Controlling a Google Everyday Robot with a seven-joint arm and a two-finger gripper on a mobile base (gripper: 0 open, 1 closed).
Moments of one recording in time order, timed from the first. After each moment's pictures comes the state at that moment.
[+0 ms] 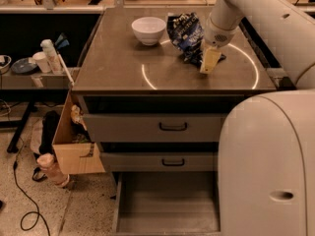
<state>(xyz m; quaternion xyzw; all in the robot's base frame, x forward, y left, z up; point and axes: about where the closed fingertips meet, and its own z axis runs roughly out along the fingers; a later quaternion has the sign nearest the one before) 0.738 -0.180 0.834 -0.65 0.74 -0.04 0.16</state>
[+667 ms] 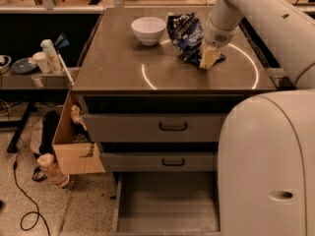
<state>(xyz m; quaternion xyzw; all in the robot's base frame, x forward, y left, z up) 0.738 -0.180 0.834 -0.65 0.74 -0.04 0.16</state>
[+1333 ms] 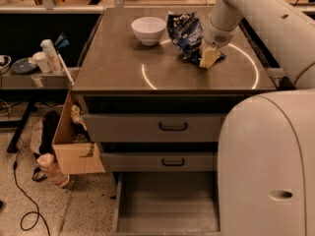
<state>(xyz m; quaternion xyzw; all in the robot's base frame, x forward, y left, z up) 0.738 -0.180 0.835 -0.65 0.74 -0.04 0.16</state>
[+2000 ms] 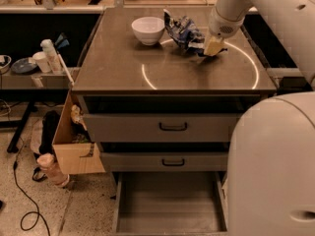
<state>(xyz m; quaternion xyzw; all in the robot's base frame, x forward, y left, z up) 0.733 -0.186 0.871 -0.65 0.74 -0.07 0.18</state>
